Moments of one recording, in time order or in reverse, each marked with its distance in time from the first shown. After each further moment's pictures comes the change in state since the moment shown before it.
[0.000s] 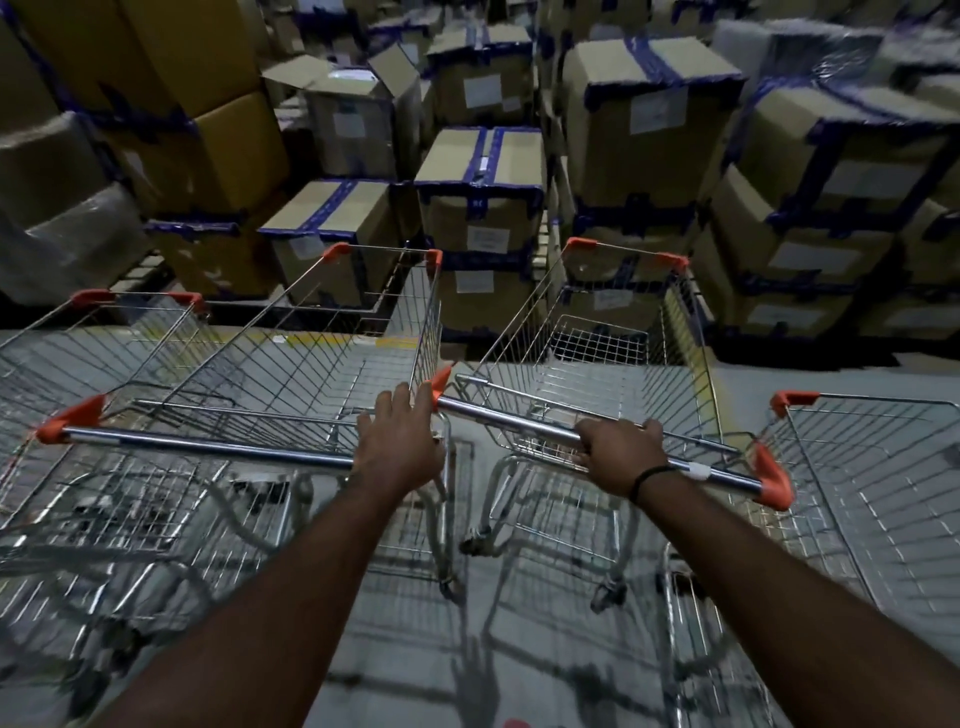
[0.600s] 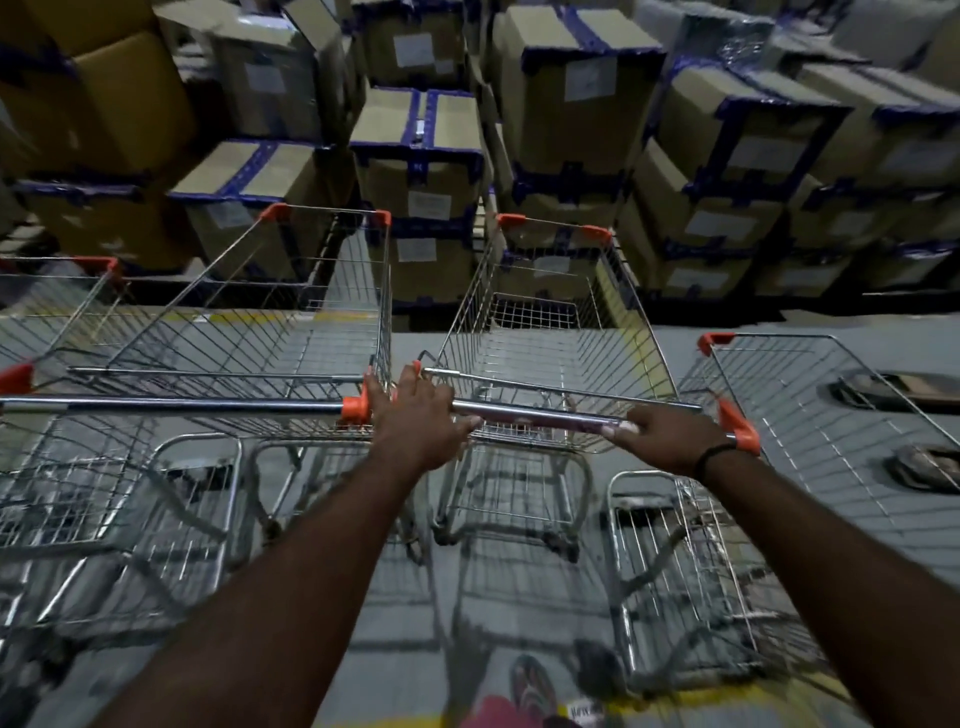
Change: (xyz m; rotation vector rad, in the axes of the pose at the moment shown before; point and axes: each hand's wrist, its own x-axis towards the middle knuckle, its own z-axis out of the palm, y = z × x) left_hand -0.036 0.022 0.020 0.084 -0.104 0.244; right_hand -0.094 0.066 0.004 0.059 -0.075 0.121
